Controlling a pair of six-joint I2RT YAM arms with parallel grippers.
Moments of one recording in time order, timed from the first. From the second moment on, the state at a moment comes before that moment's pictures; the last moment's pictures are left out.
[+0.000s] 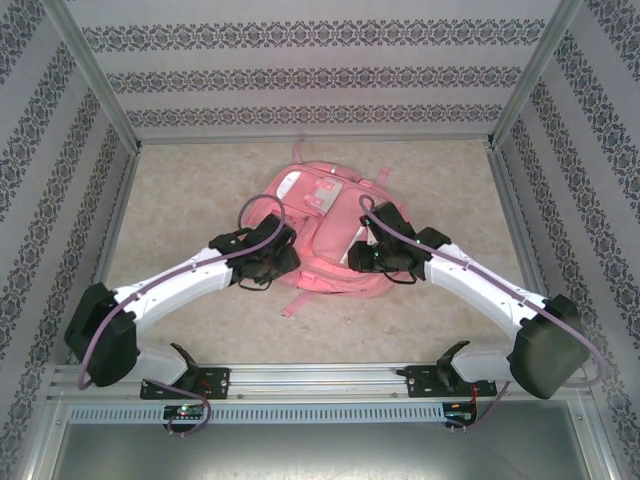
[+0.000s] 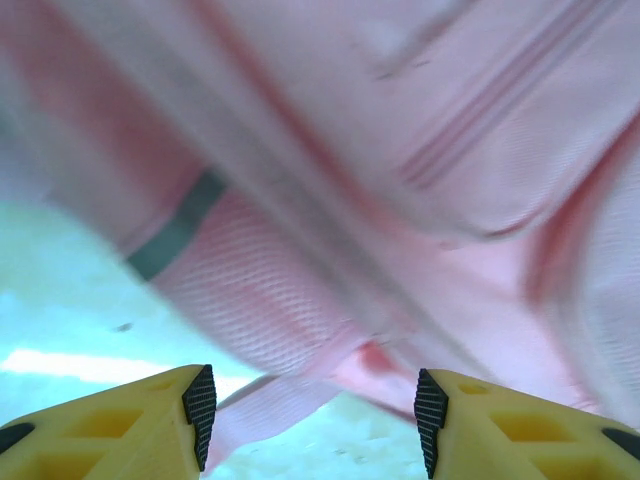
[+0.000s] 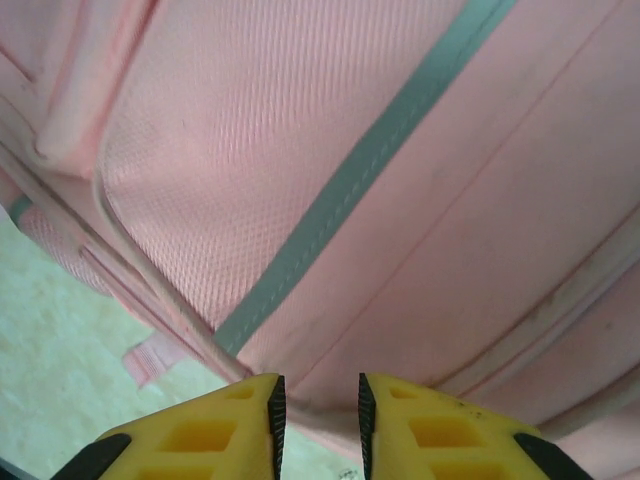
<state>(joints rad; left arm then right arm) -0.71 1.37 0.96 -0.68 -0.10 -1.14 0.62 1.29 0.93 -0.66 -0.13 0.60</state>
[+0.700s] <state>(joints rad) -0.70 1.36 0.65 -0.30 -0.07 -1.27 0.74 1.25 0.89 -0.61 -0.03 0.68</state>
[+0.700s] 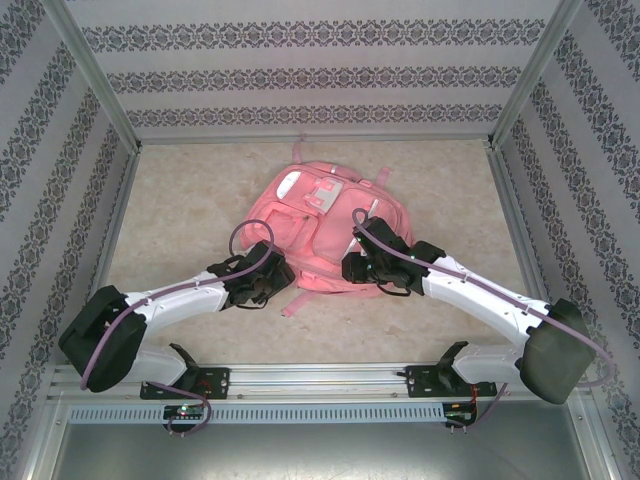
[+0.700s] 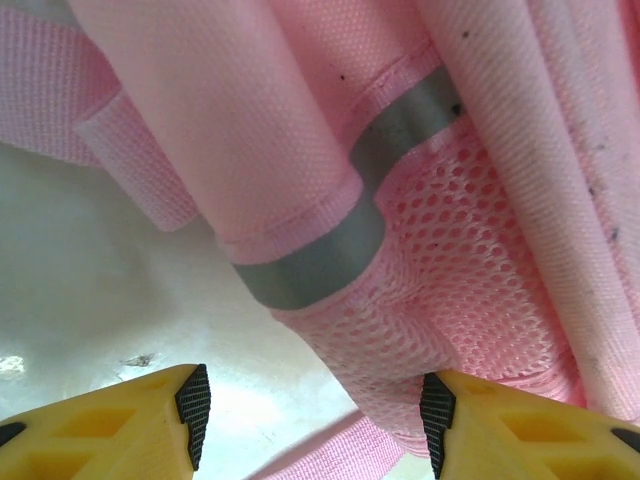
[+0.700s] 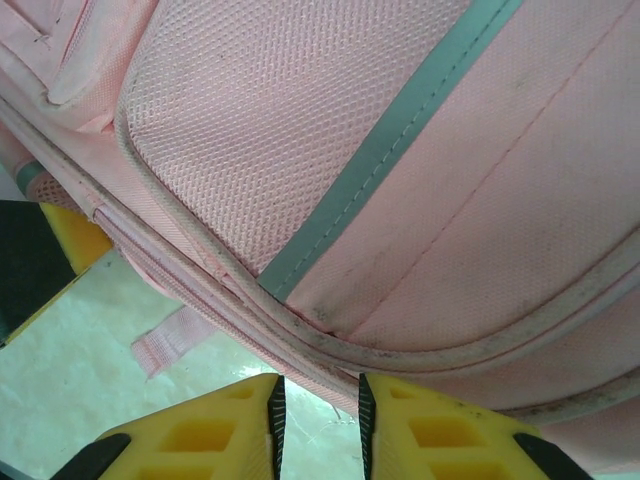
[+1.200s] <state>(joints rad) -0.69 1.48 0.69 -0.19 -0.08 -1.25 0.78 1.24 0.86 -0.60 -0.01 0.67</state>
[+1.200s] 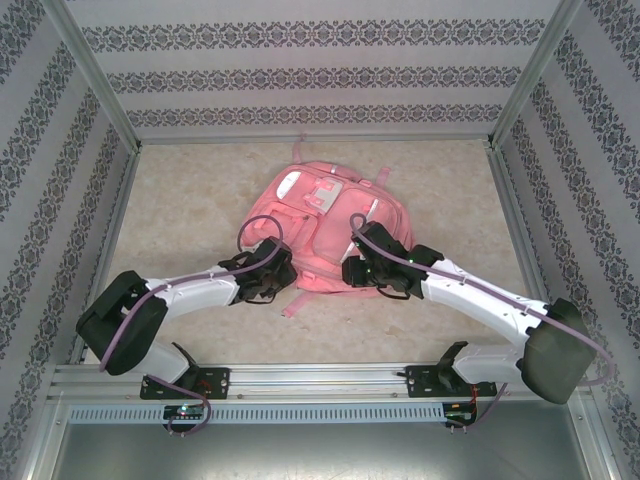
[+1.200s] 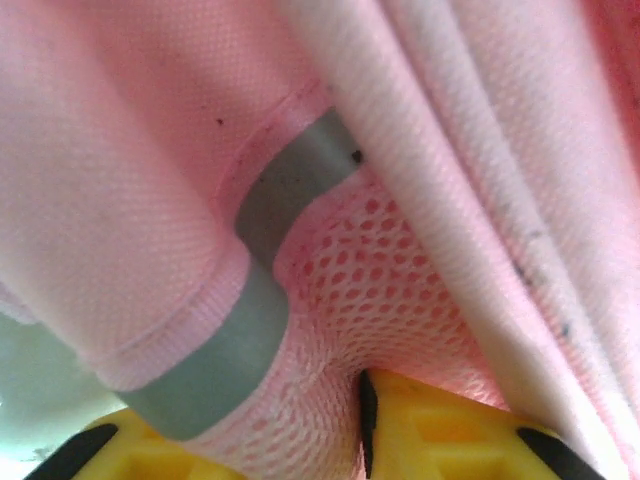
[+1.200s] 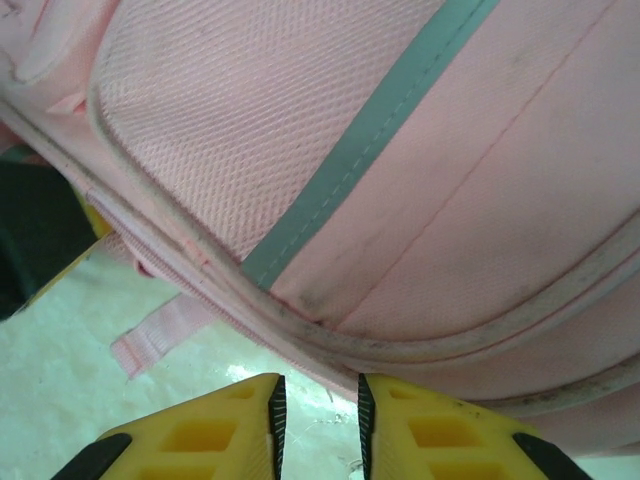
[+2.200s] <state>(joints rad) -0.69 1.52 0.91 -0.42 -0.07 -1.27 1.15 1.58 0.67 0.03 0.27 0.35</state>
